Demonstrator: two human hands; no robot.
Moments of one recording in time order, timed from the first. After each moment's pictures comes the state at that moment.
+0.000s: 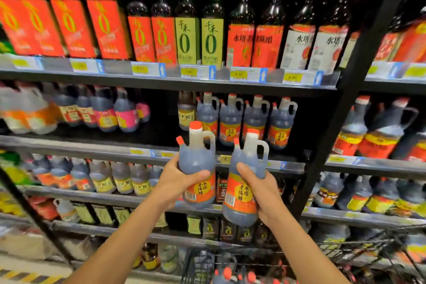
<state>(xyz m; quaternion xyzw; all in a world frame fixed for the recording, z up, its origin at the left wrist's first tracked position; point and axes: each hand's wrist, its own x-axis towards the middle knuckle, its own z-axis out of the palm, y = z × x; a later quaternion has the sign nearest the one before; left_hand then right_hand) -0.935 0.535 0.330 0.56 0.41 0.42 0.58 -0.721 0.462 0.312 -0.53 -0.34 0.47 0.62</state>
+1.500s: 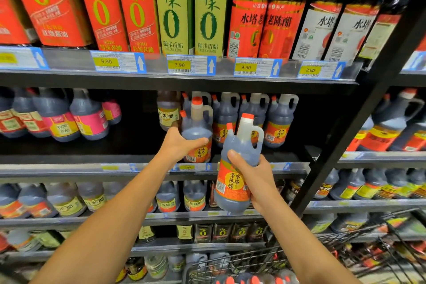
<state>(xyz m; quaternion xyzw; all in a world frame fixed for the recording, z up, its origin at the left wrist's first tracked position) -0.889 0.738 0.310 0.66 0.48 0.36 0.45 -0.732 0.552 0.313 -0.58 -0.30 0.41 0.64</state>
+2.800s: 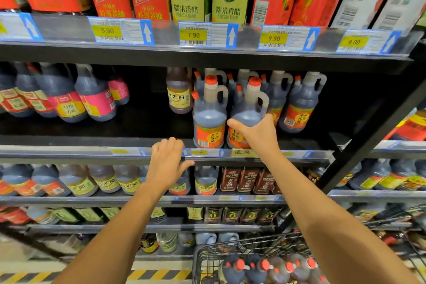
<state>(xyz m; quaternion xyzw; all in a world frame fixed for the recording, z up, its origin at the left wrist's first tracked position) -0.953 0.711 0.233 0.86 0.46 0.19 -0.08 -0.713 0.637 0.318 -0.73 -0.39 0.22 0.52</state>
